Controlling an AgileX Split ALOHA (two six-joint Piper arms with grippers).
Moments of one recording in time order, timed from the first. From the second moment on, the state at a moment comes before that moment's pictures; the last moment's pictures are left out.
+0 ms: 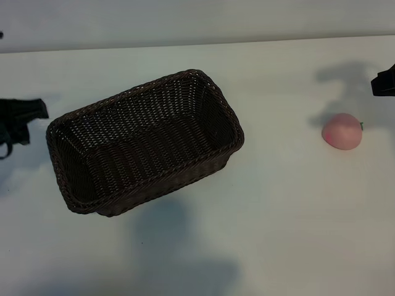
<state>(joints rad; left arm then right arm) -0.25 1.26 -0.94 0.23 0.91 -0.67 -0.12 1.33 -1.02 0.56 0.87 -0.59</state>
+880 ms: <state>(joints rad) -0.25 1.60 -0.90 0.12 0.69 -0.70 -0.12 1.33 -1.02 0.57 0.88 -0.59</state>
